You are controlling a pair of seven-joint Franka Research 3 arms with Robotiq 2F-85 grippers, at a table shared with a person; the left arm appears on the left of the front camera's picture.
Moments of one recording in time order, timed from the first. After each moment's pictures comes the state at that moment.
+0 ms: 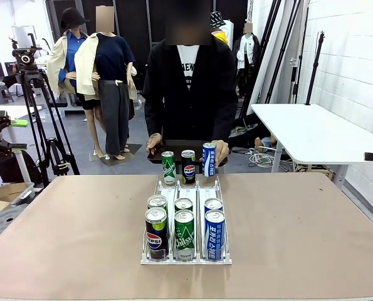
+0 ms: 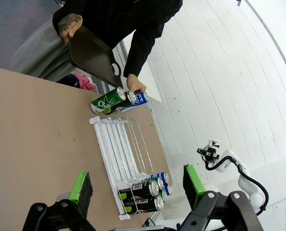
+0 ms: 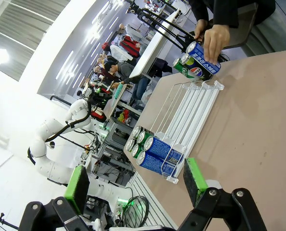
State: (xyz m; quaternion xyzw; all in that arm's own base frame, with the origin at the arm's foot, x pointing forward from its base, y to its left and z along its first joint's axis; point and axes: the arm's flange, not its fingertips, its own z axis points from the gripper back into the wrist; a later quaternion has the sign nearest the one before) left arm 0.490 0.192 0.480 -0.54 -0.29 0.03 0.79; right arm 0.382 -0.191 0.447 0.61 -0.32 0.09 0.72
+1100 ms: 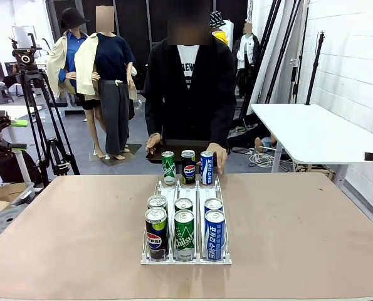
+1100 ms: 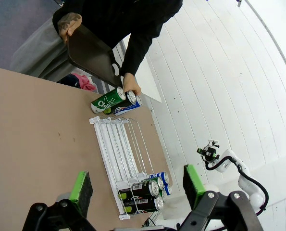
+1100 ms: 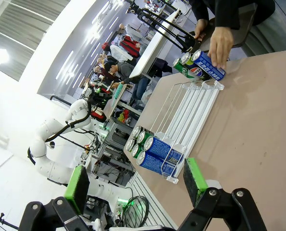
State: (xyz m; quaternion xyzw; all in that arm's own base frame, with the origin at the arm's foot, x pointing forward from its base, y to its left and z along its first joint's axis) left arm 0.490 0.192 0.480 -0.54 -0.29 0.03 0.79; right arm 0.382 -0.191 0.447 0.61 -0.32 0.09 0.72
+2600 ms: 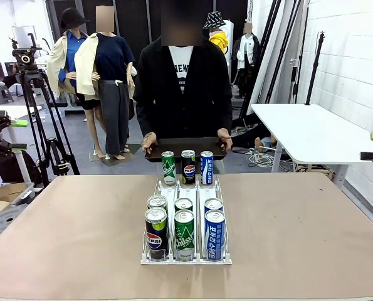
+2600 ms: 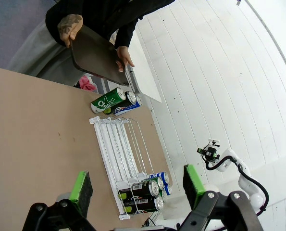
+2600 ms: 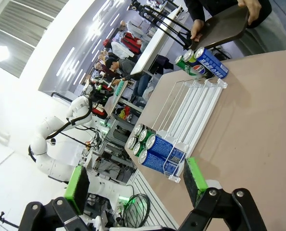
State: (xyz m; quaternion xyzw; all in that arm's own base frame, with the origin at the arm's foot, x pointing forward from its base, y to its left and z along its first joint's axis) left arm 0.490 0.192 0.480 -0.54 -0.29 0.03 0.79; right arm 0.386 -0.179 0.451 0.61 -0.31 0.10 0.73
